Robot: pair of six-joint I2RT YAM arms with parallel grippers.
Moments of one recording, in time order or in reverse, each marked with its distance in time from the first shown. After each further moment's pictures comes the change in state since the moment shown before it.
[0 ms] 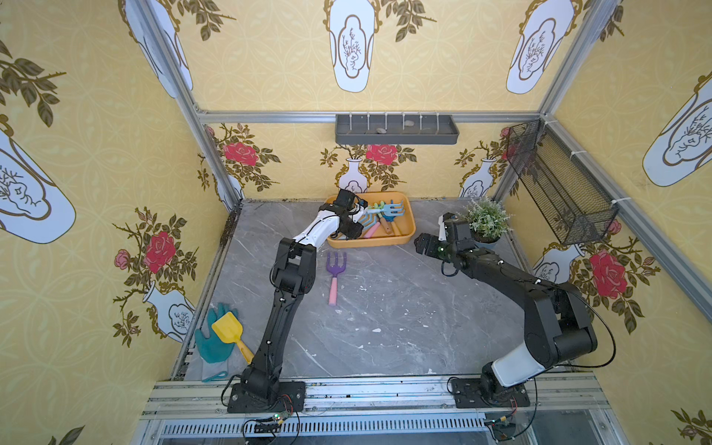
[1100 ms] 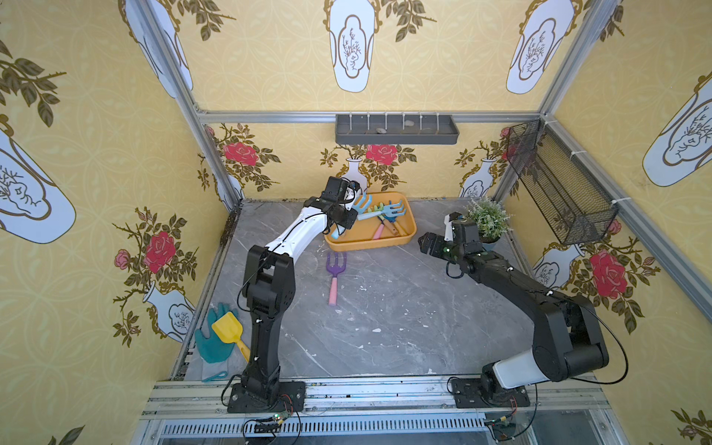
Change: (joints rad) left arm -0.042 -0.550 -0.478 0.165 -0.109 -0.211; right arm -0.020 -0.116 -0.050 -0.001 -0.026 0.026
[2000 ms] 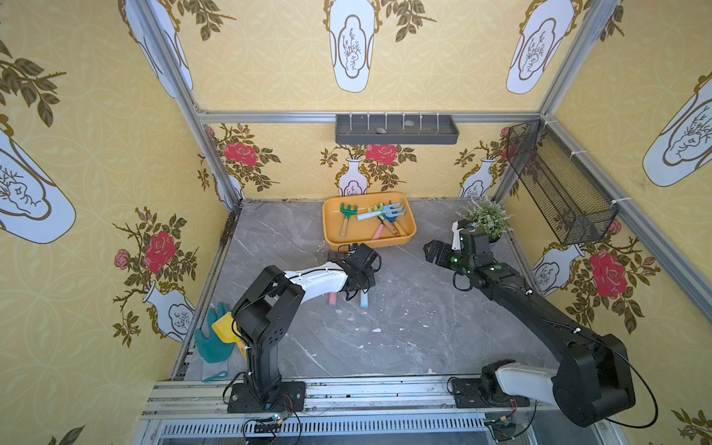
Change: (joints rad) left arm -0.307 -0.179 -0.692 0.259 -0.148 -0.899; right arm 0.043 -0.212 -0.081 -0.129 0.049 0.034
